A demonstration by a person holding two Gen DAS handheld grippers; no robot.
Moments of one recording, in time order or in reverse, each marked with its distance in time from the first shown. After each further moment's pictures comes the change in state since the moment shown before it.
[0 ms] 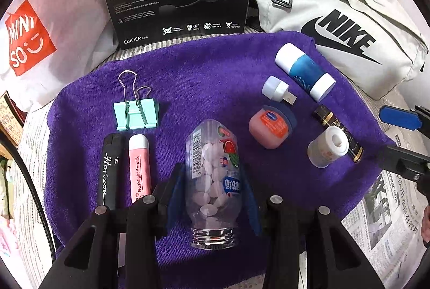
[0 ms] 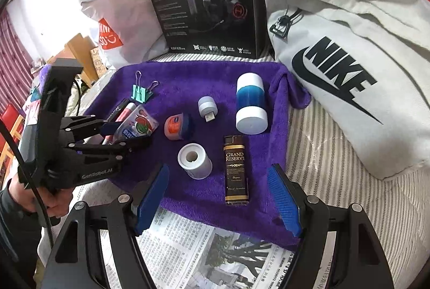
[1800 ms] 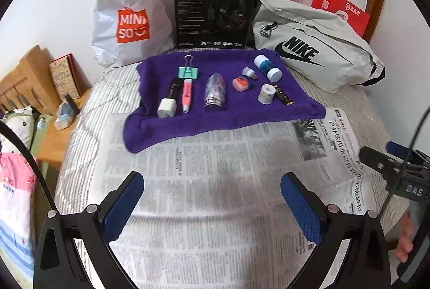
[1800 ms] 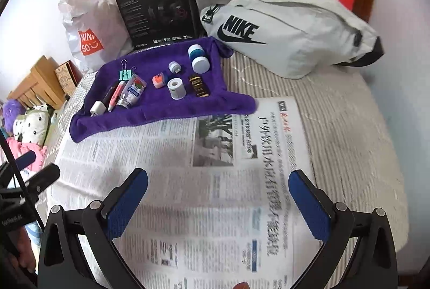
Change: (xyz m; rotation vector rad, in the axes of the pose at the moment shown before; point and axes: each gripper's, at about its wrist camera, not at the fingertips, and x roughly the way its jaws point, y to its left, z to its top) left arm -0.200 -0.033 -0.137 -0.161 -0.098 0.092; right arm -0.150 0.047 -0.117 0.261 0.000 -0.282
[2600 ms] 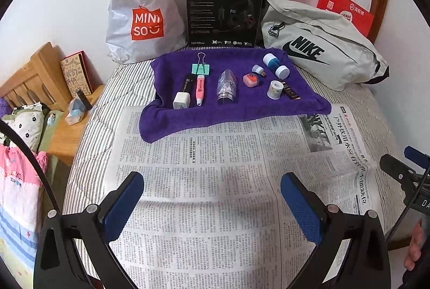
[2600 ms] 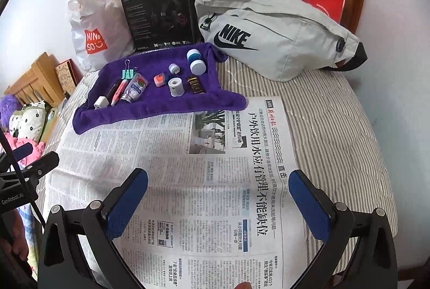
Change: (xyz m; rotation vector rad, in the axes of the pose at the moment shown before) left arm -0.015 0.009 -0.014 -0.009 -0.001 0.037; right arm -0.031 0.003 -0.021 -0.021 -0.041 -0.036
